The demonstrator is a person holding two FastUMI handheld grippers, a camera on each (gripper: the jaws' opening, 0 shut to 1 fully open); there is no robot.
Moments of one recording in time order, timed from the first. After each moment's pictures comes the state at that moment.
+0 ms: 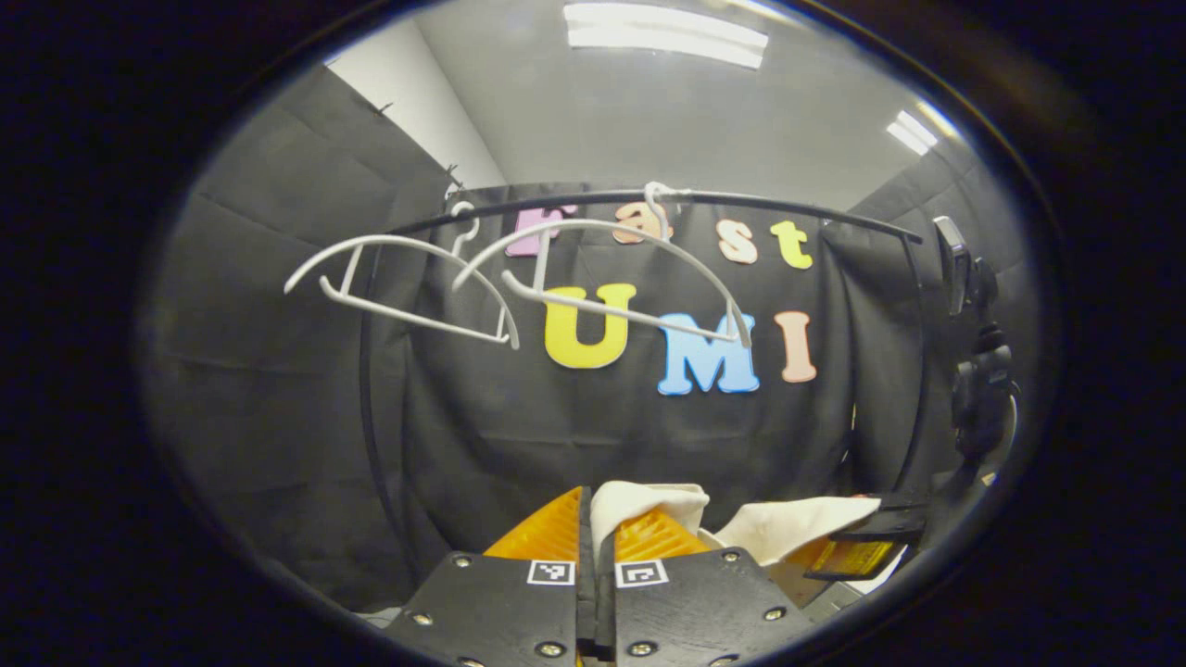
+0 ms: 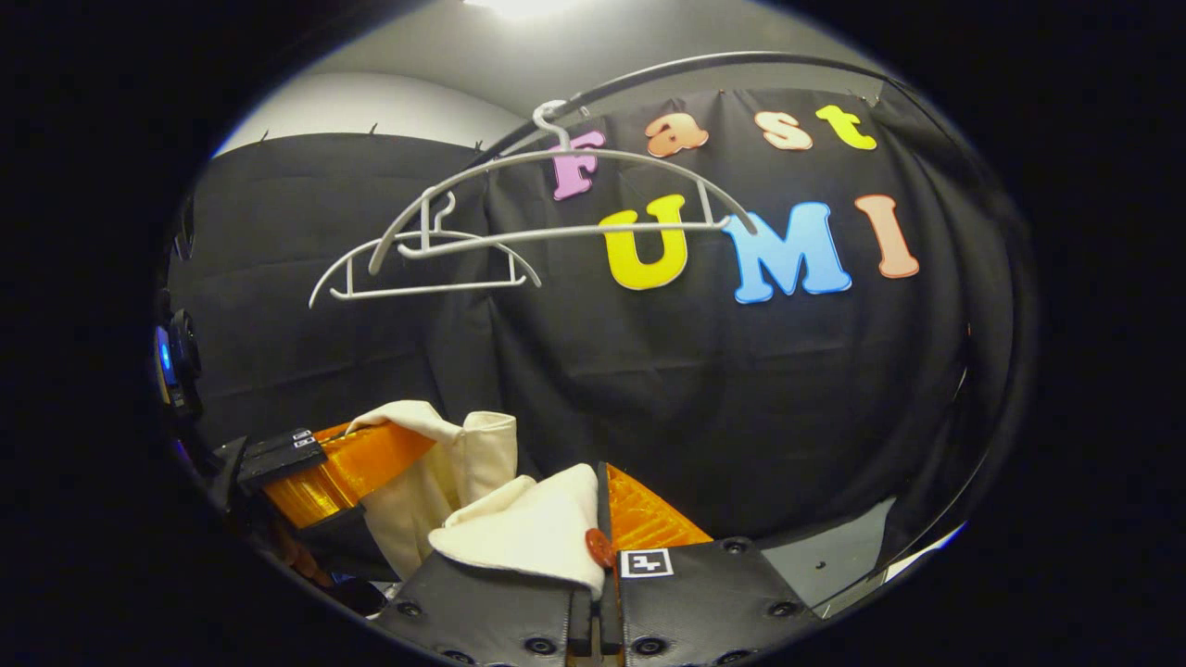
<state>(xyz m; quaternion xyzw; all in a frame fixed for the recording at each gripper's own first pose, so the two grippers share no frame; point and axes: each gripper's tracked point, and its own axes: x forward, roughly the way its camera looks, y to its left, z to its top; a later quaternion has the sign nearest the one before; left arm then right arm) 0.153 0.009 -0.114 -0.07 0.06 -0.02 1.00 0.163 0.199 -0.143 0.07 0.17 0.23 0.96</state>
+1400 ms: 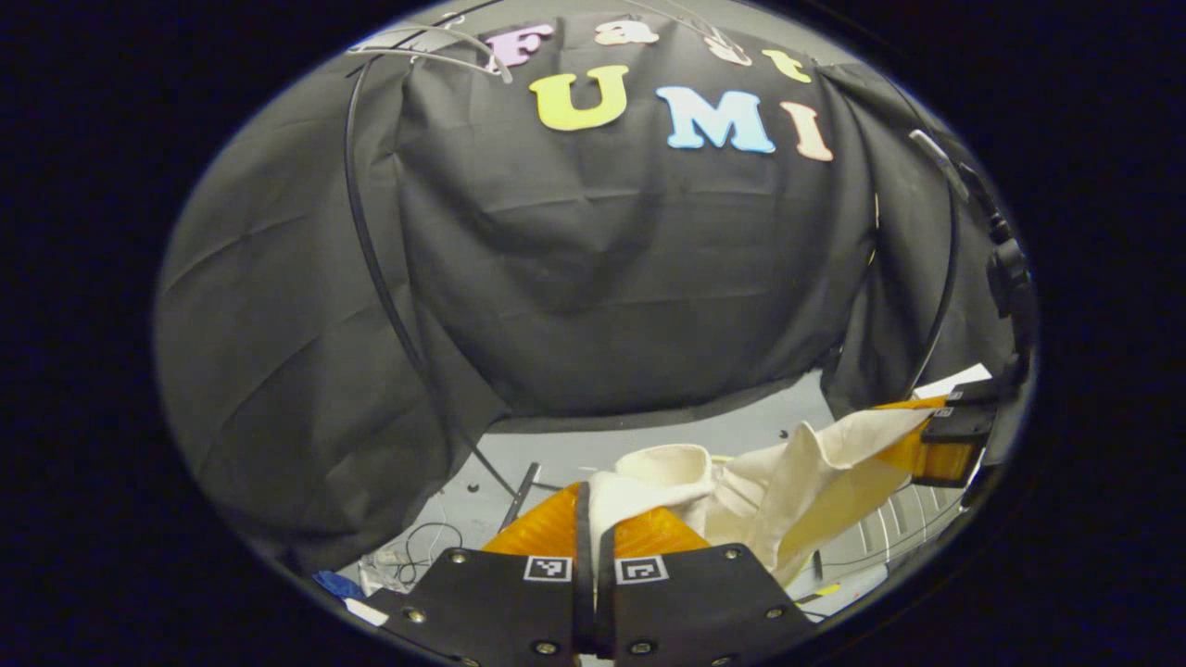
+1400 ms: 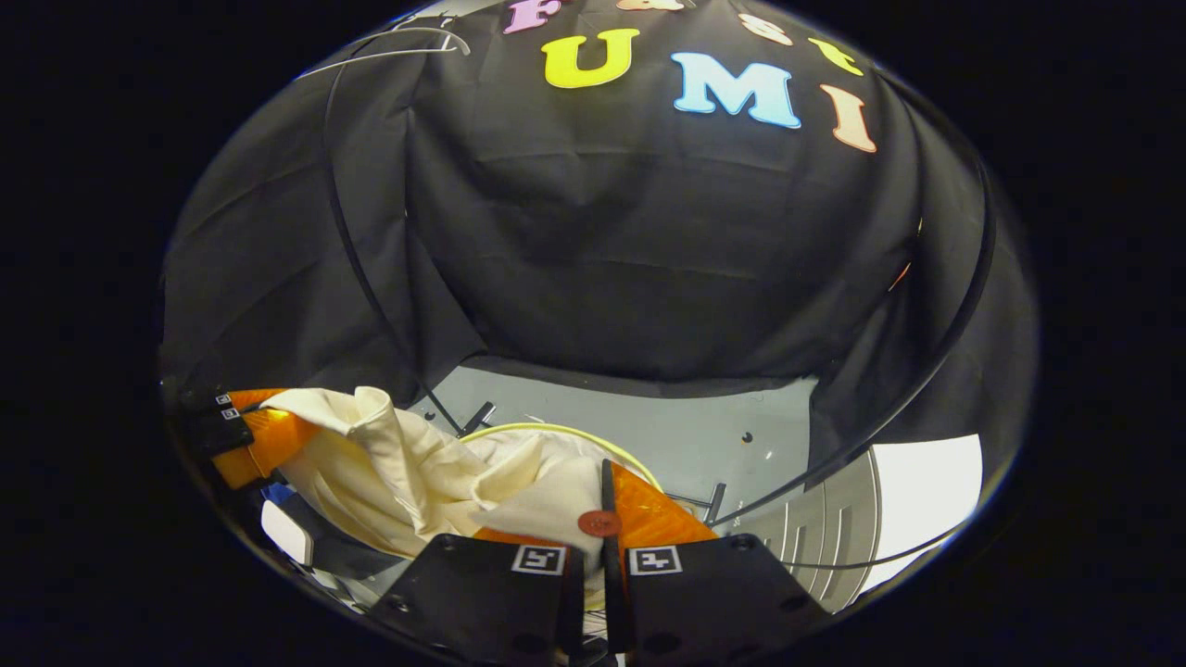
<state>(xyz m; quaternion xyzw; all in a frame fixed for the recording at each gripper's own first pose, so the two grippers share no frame) 0.052 0.015 -0.409 0.02 0.38 -0.03 0.93 0.093 0.137 -0.383 -0.05 0.40 0.13 0.90</state>
